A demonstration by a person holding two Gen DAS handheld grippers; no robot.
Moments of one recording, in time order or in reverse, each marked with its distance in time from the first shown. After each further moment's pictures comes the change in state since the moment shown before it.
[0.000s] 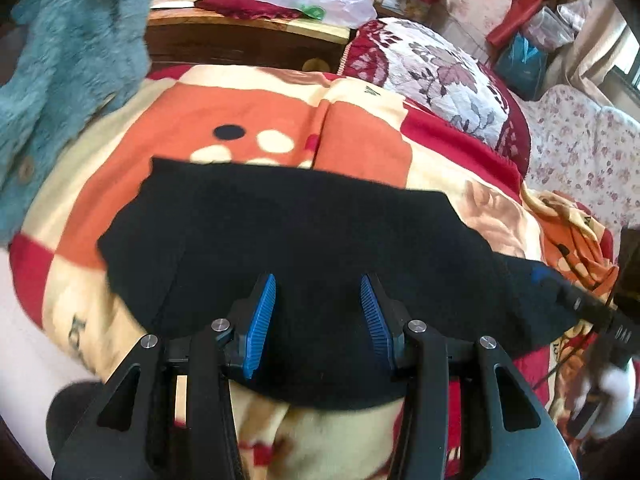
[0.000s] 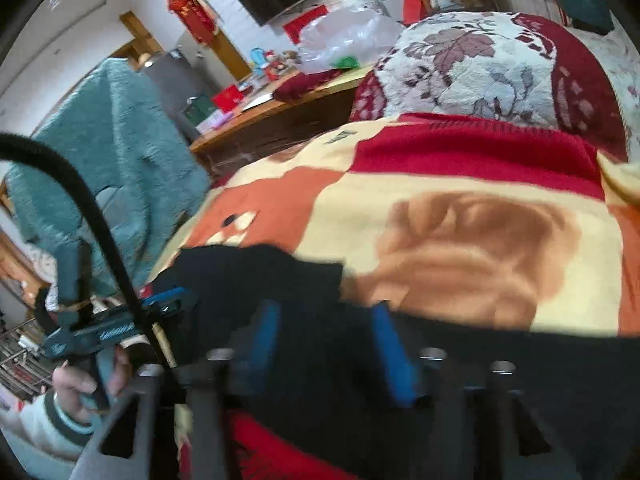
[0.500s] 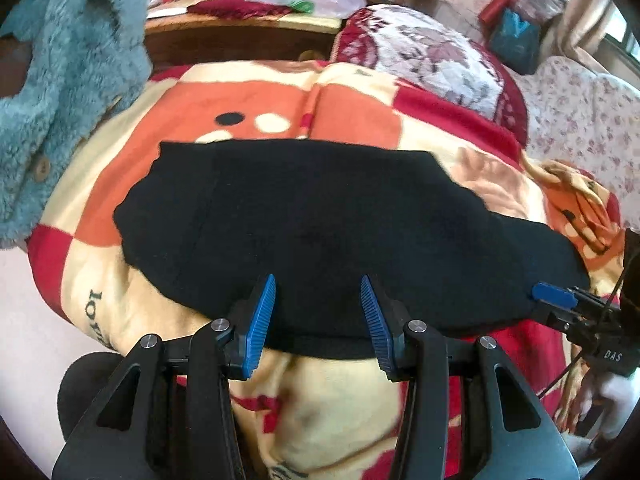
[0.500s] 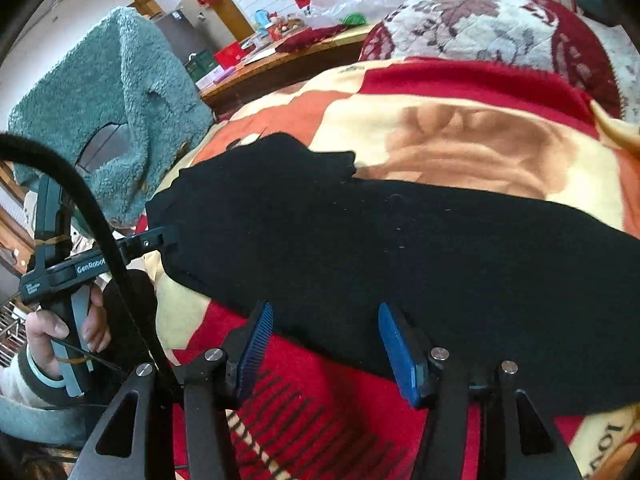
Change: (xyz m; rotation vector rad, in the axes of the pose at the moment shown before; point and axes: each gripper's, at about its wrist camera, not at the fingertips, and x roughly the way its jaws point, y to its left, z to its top) left arm -0.014 -0.018 -0.022 0.089 0.023 0.041; right arm 0.002 0.012 -0.049 -0.020 0.092 -0.075
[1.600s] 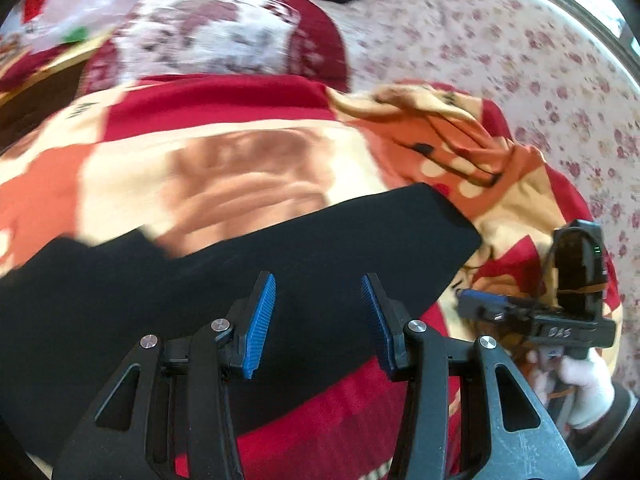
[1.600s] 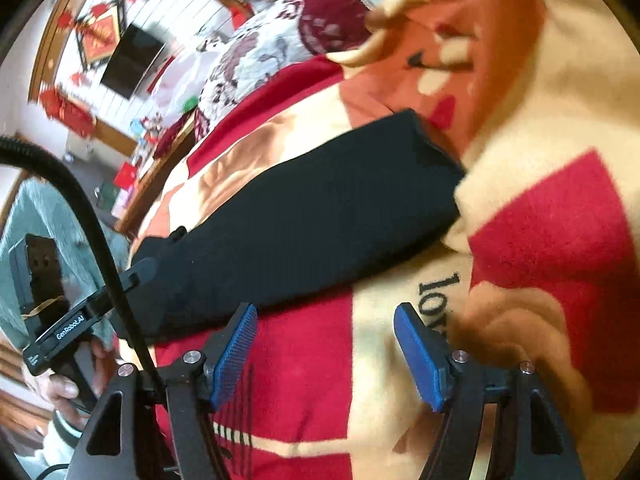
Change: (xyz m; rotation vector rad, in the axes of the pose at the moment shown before) left arm 0.063 -0.210 0.038 0.398 0.130 -0.415; right arm -0.099 -0.139 -0.084 0.564 -0.155 -0.118
